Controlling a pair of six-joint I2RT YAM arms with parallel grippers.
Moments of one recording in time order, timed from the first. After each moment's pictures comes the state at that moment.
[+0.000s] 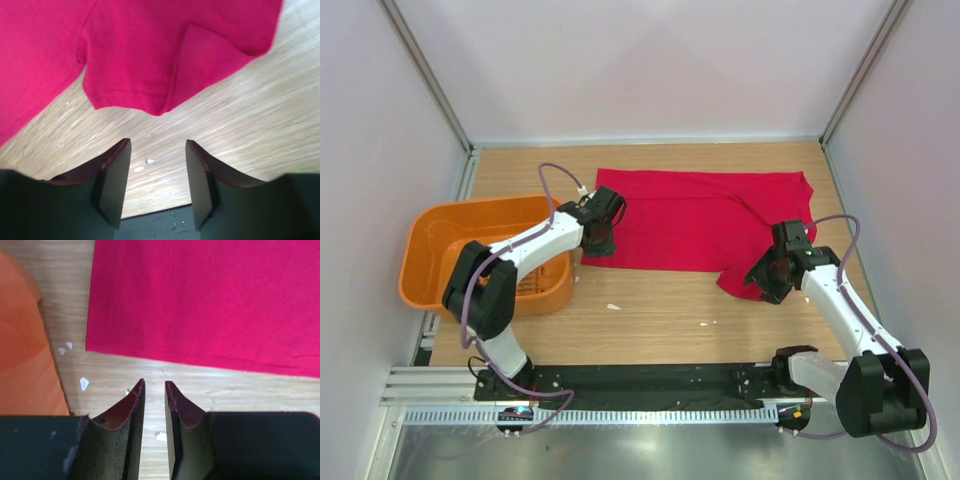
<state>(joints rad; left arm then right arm) -0.59 1.69 1.21 -0.68 -0.23 -0.63 0.10 1.10 0.74 -0.84 -0.01 0.84</state>
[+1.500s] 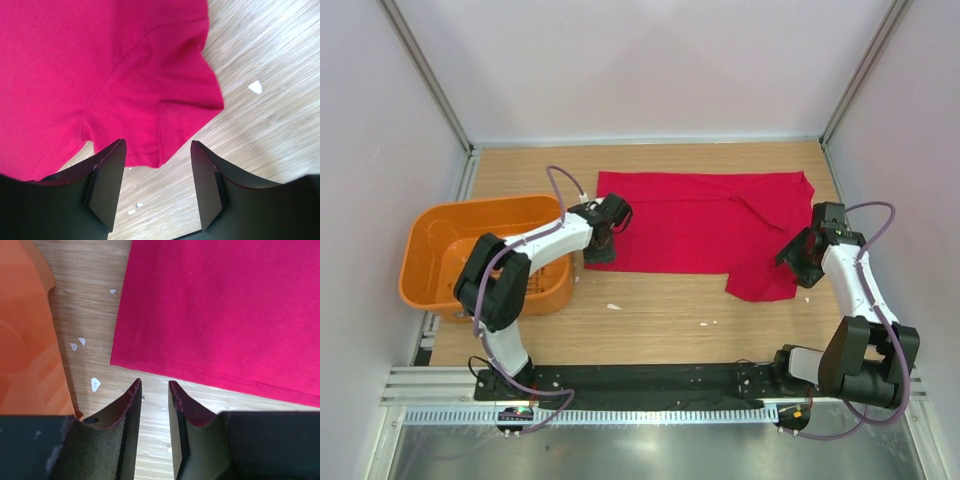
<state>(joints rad) -0.61 1.78 1.23 -0.72 -0.32 -0.68 -0.22 1.23 0.85 -0.79 0.04 0.62</state>
